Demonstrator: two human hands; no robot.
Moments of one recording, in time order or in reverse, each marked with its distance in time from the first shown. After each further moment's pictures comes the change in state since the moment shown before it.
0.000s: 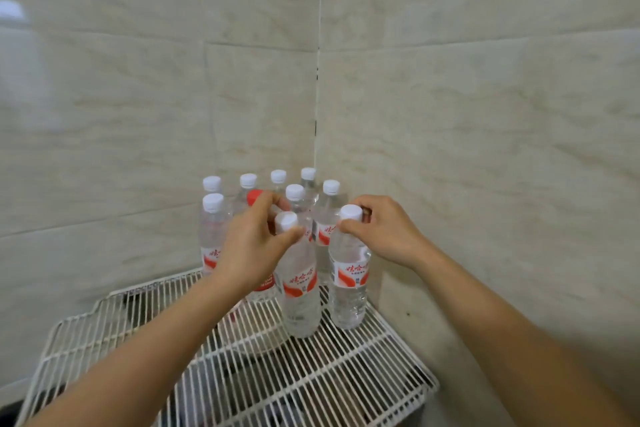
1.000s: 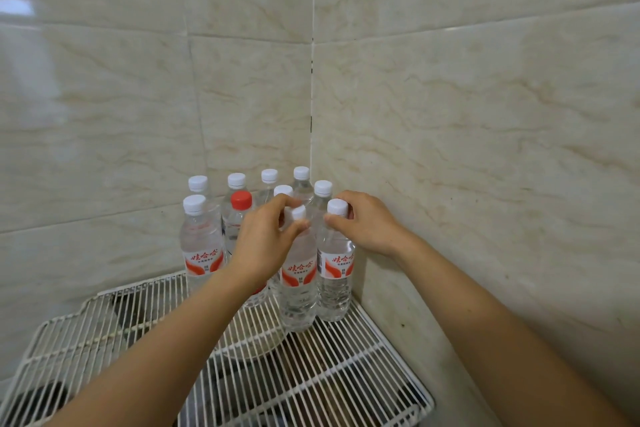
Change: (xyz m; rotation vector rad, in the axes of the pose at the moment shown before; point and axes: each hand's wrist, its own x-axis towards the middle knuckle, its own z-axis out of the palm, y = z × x) left_hand 0.031 -0.007 0.049 0.149 0.035 -0.011; right_hand 0.043 0.025 0.005 -0.077 -0.128 -0.022
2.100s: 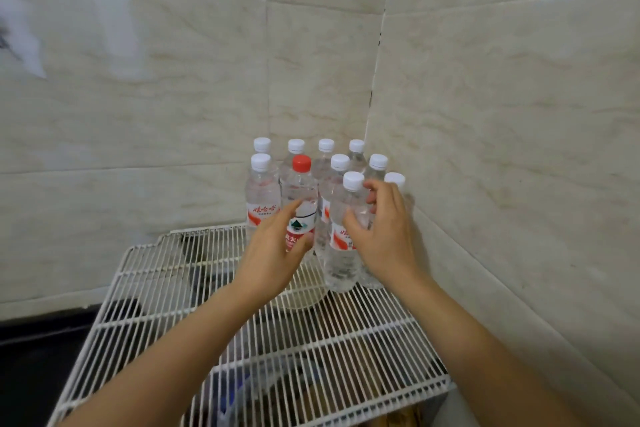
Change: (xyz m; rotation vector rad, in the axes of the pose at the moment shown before) left_hand -0.085 -0.041 -0.030 0.068 -0.002 -0.118; right_hand -0.065 -0.044 0.066 0.019 0.355 -0.199
